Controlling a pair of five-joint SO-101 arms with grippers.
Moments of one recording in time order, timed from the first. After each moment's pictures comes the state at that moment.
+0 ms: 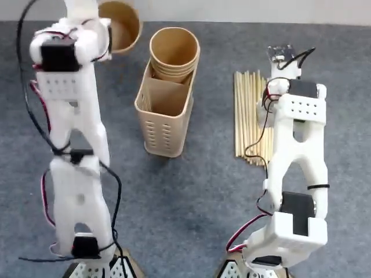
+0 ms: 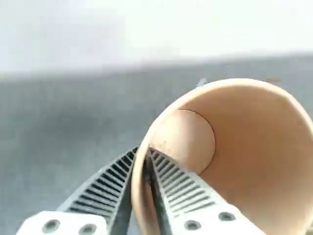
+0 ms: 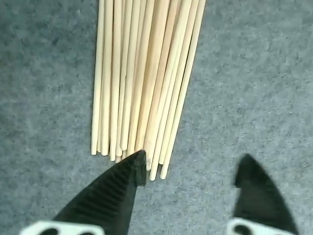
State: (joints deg) left arm -5.4 38.6 -91.2 95.6 1.8; right arm 2.6 5.5 -3.6 74.6 14.7
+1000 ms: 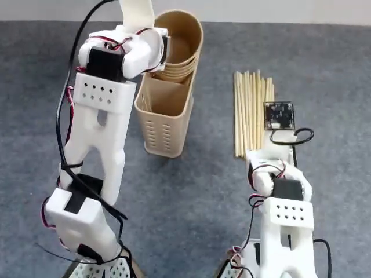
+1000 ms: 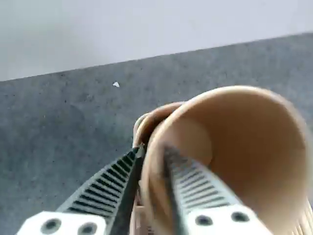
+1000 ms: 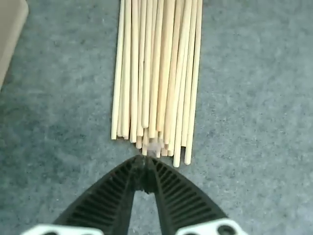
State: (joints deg) left arm 9.5 12.5 -44.9 77.3 10.2; right arm -0.2 -52.3 62.4 44.6 8.3
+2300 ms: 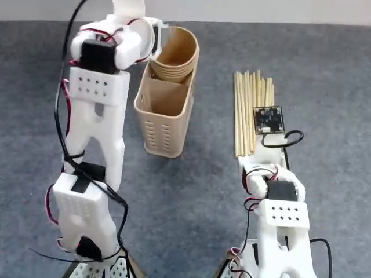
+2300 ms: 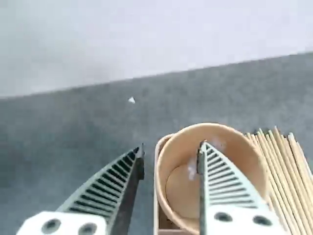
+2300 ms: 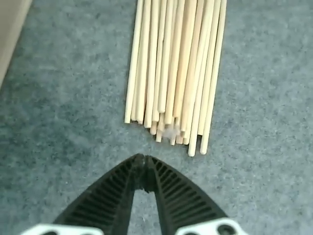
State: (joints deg) left arm 6.5 21.8 -61.0 80.8 7.8; right arm -3.2 -52.5 65.2 44.6 8.3
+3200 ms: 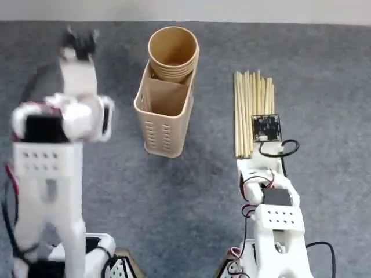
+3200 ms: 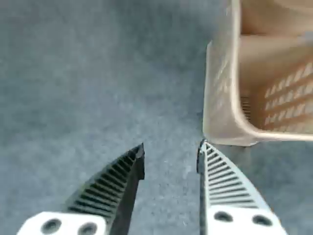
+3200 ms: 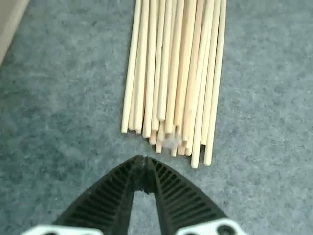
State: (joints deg) left arm -5.2 -30.8 9.8 84.3 -1.1; right arm -3.2 -52.8 74.3 32.2 8.7
